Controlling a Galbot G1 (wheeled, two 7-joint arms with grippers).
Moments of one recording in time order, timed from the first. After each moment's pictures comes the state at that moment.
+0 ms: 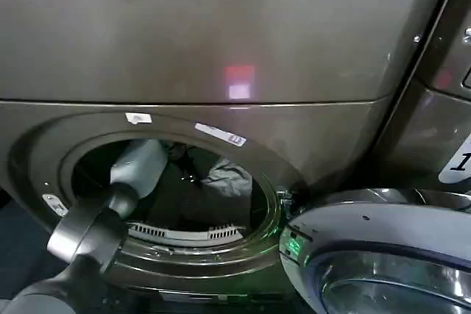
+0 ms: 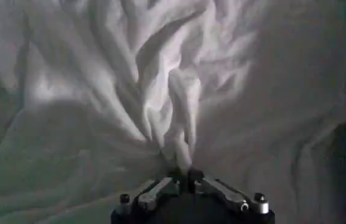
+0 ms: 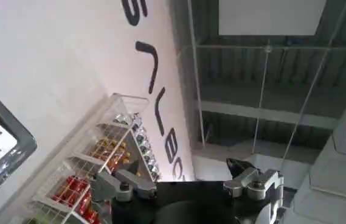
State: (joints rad) left arm 0.03 -1.35 0.00 -0.43 0.71 0.13 1.34; right arm -1.60 0.92 2.43 1.88 0.31 -0.10 -0.26
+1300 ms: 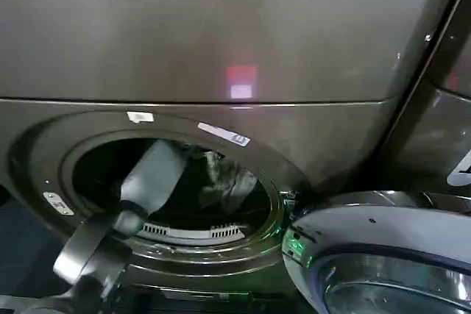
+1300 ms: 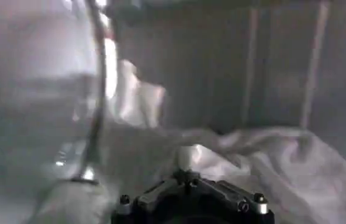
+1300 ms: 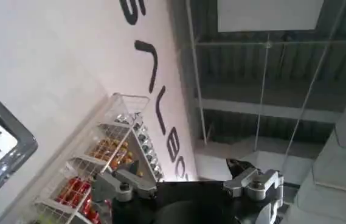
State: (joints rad) left arm 0.25 -1.39 -0.06 -1.00 0.19 0.41 0.57; right arm -1.61 0.91 2.44 1.82 0.33 -0.08 -0.26
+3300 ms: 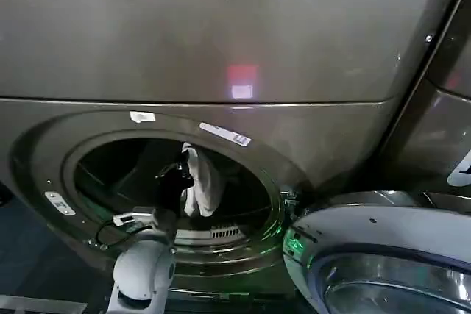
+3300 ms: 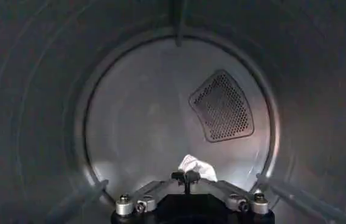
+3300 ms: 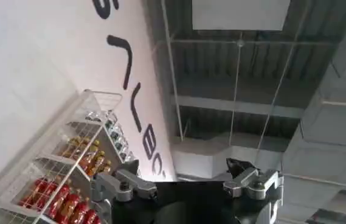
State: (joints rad) left arm 1.24 -1.57 -0.45 -2.14 0.00 0.31 -0.02; right arm -1.62 0.90 2.52 1.78 0.32 -0.10 -0.24
